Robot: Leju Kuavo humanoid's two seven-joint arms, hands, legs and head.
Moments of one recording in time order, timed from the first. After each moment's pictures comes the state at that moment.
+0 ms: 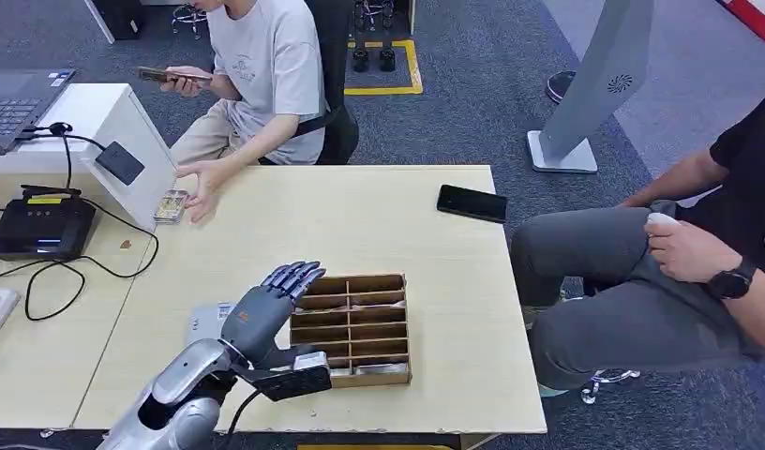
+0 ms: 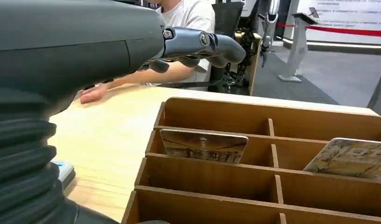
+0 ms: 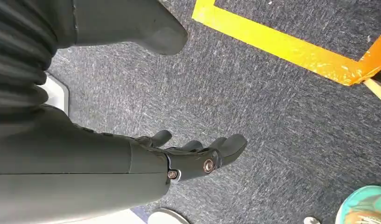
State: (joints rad) left arm -0.16 0.27 -0.69 -1.63 -0.91 0.01 -0.01; right arm 0.00 0.10 -0.97 -0.33 1.51 -0.23 -0.22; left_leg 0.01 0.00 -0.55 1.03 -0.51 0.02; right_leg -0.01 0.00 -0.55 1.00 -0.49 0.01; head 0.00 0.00
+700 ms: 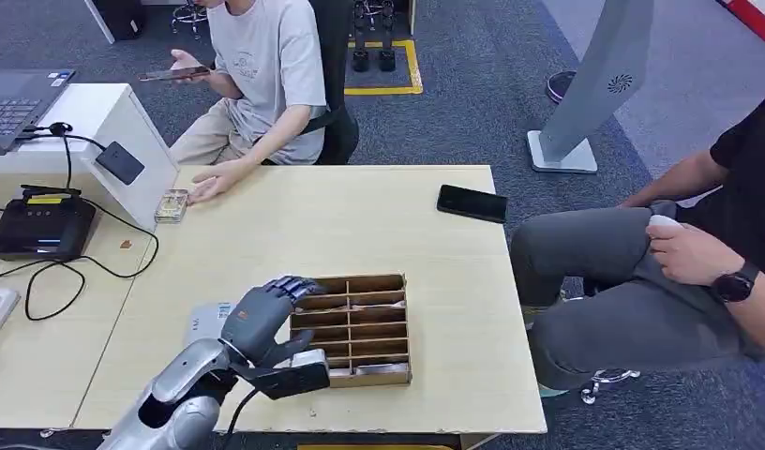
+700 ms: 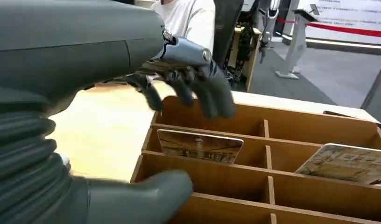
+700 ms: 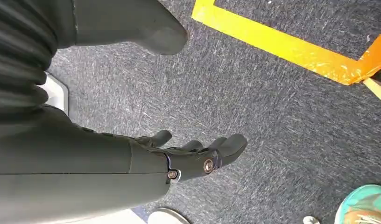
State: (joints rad) left arm -0.16 0.26 -0.68 -1.63 -0.86 0.01 -0.02; right arm 0.00 0.10 -0.97 -0.33 1.51 -0.23 -0.21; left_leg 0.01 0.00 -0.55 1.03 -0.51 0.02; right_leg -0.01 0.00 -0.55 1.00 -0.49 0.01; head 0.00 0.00
